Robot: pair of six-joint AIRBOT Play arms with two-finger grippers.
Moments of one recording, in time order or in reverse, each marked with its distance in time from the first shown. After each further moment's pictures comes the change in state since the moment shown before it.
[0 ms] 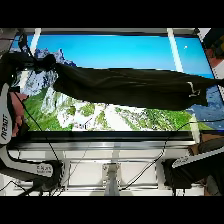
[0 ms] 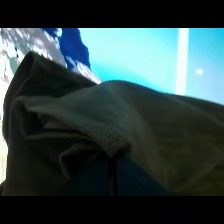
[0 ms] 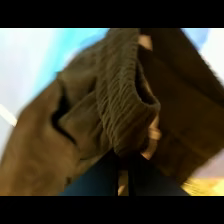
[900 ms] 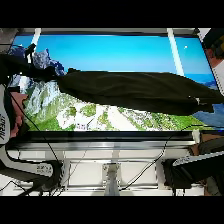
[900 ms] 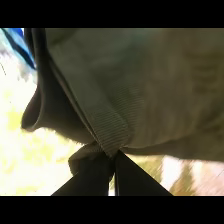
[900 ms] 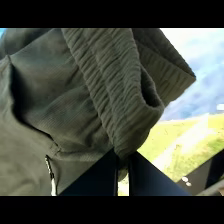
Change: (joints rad) left arm 0.038 0.003 -0.004 0.053 0.348 0.133; right arm -0.146 -0.003 -0.002 -0.074 0.255 -0.108
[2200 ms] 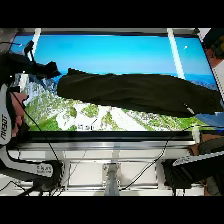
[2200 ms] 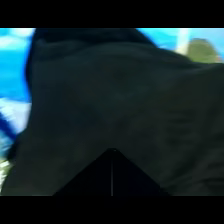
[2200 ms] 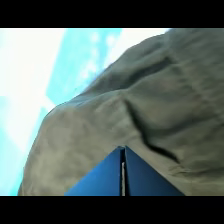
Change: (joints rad) left arm -0.048 0.000 0.000 -0.091 -0.148 -0.054; right arm 0.000 0.001 0.002 0.293 -0.167 -0.071
